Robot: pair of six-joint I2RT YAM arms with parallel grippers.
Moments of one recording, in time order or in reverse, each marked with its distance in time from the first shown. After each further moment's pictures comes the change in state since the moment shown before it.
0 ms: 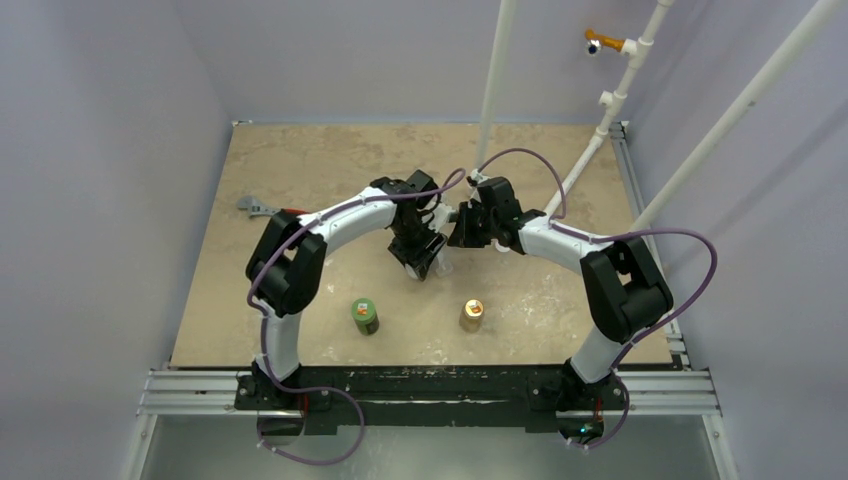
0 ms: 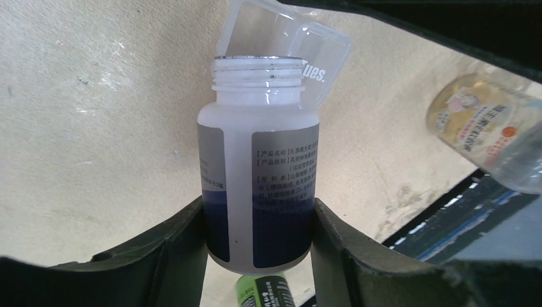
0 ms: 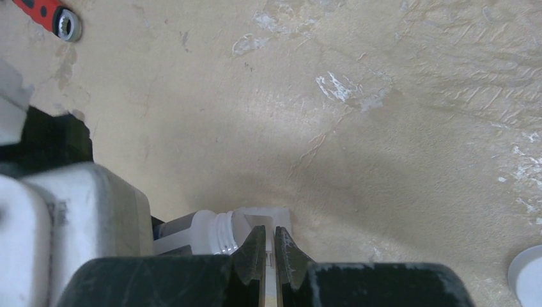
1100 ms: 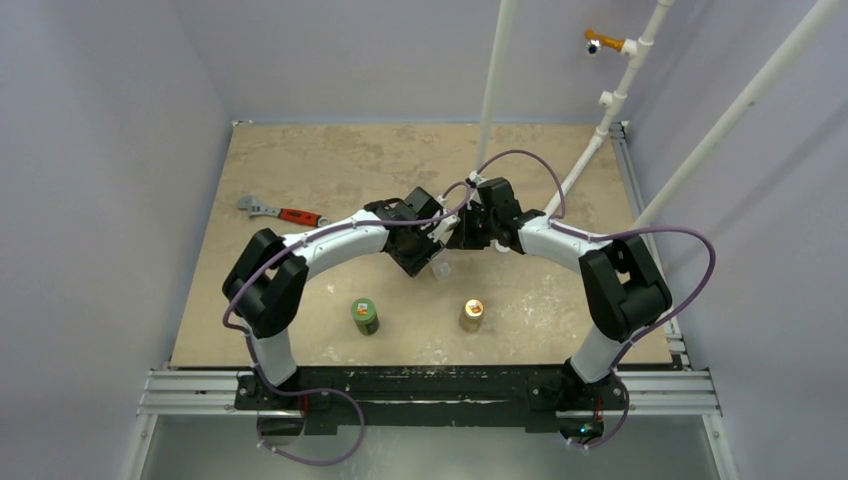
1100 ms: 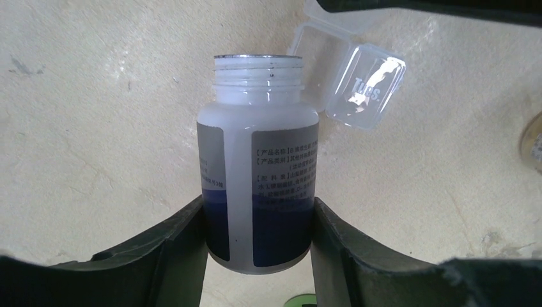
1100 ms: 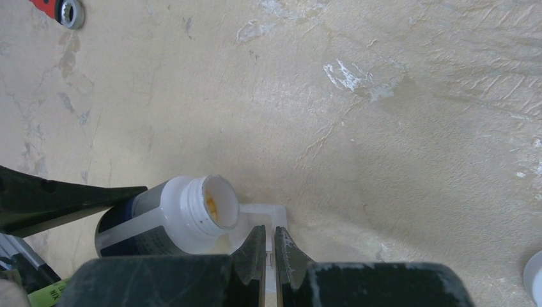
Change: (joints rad) left arm -0.095 -0.165 -0.217 0.233 -0.337 0.067; right arm -0.005 0.009 0.000 -0.008 -0.045 -0.002
